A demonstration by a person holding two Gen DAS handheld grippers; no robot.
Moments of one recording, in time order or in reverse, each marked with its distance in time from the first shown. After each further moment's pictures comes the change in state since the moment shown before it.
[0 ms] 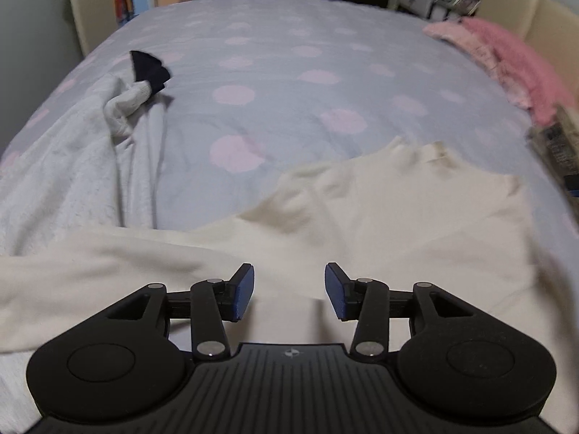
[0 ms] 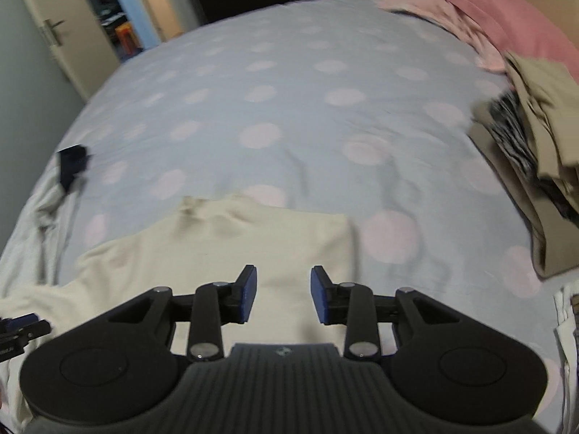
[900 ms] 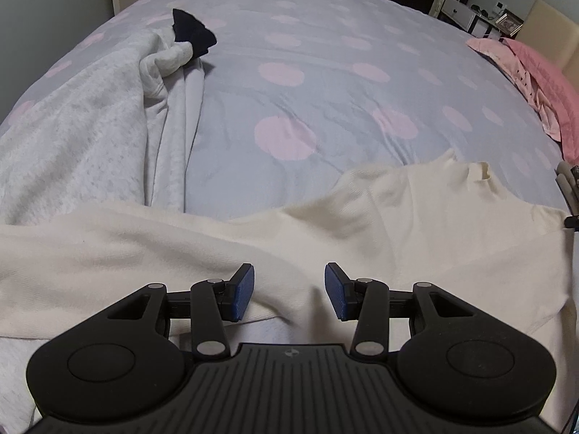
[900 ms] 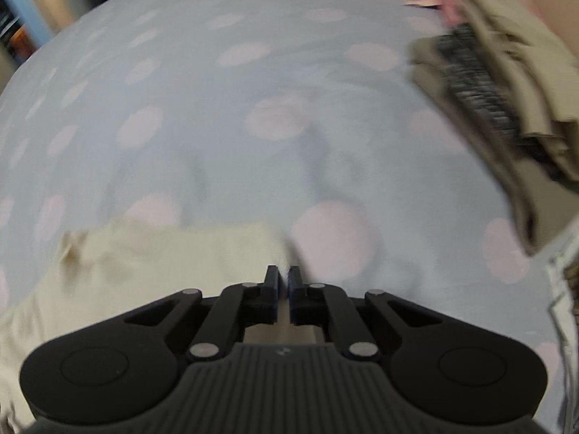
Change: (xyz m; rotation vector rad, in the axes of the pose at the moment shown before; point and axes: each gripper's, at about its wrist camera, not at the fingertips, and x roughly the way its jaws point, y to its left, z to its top) left arm 0.018 0.038 0.009 -0.139 0.031 -0.024; right arm 0.090 -0.044 0.042 0.245 0.120 -0.250
